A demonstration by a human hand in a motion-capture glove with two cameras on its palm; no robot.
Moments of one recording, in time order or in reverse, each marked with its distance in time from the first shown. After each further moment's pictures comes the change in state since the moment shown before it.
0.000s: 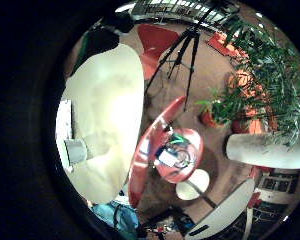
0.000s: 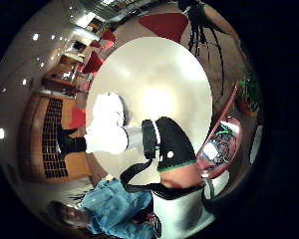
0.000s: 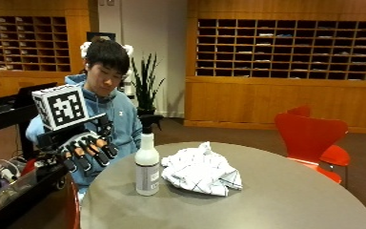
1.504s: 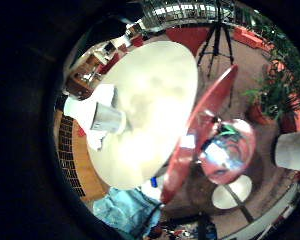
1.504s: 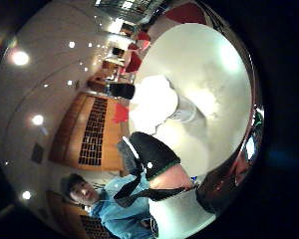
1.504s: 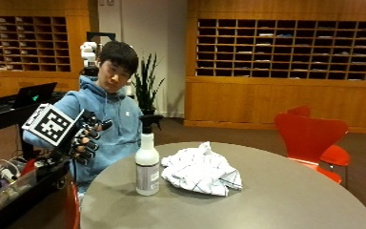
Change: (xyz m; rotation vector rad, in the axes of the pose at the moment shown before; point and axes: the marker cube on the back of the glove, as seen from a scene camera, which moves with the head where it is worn) arm 0.005 0.111 0.033 0.102 -0.517 -0.031
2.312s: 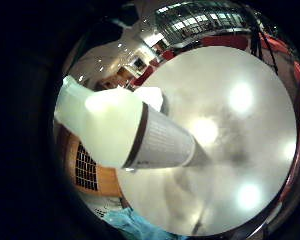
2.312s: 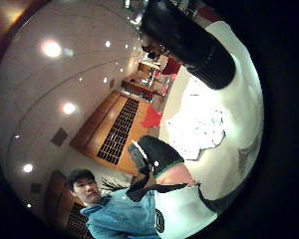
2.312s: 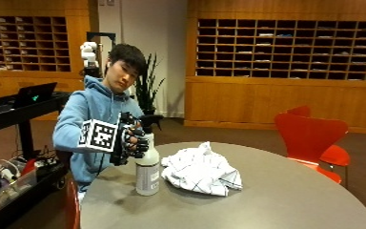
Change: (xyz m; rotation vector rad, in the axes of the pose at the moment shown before) arm -0.083 -0.029 0.121 0.121 -0.350 -0.121
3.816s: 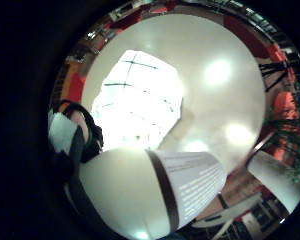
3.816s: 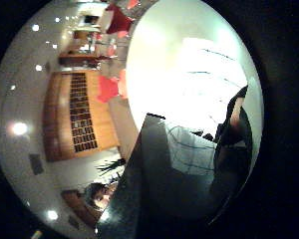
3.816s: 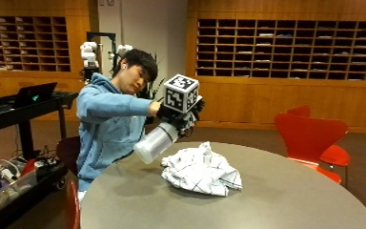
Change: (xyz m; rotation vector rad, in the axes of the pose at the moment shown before) arm -0.111 -0.101 0.131 -0.643 0.687 0.143
